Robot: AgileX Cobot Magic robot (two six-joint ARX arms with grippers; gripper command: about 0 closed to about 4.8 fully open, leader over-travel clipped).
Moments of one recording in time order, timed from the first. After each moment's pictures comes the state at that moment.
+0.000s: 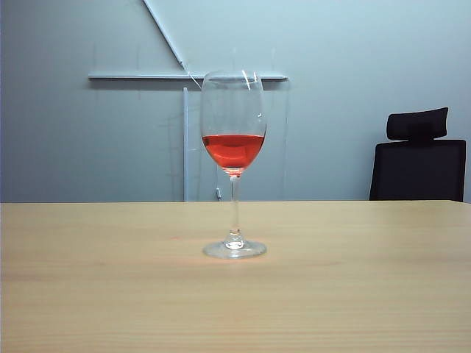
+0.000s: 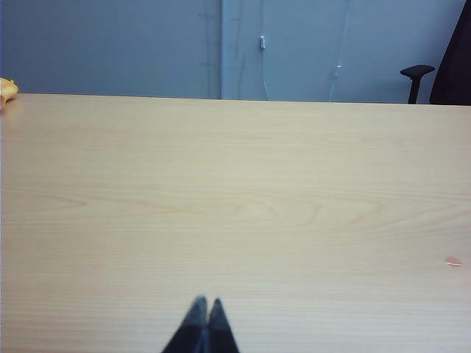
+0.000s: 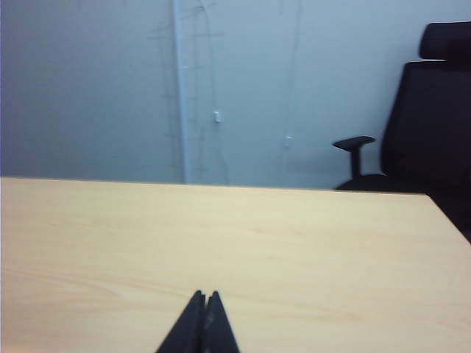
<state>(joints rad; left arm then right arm) -0.01 0.00 0.00 -0.04 0.02 -0.02 0.32 0.16 0.21 0.08 0.23 -0.03</state>
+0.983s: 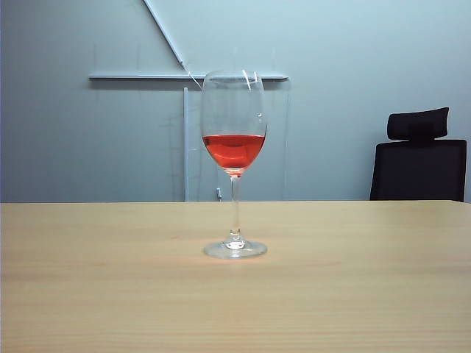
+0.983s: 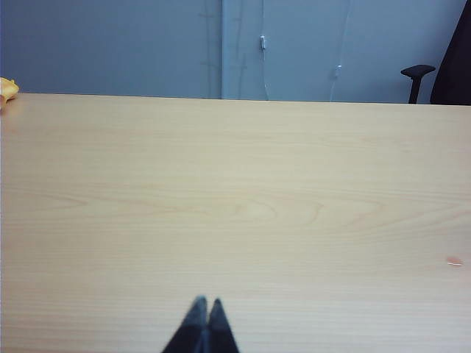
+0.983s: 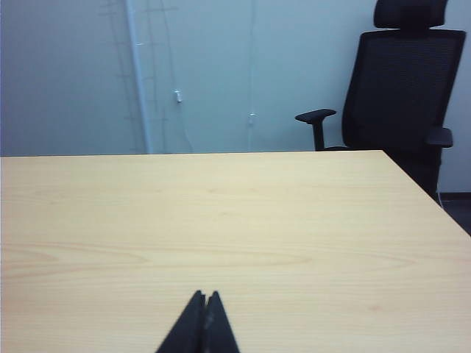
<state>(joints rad) -0.01 0.00 0.00 -0.04 0.02 -0.02 -0.01 0.00 0.01 0.09 0.00 0.02</state>
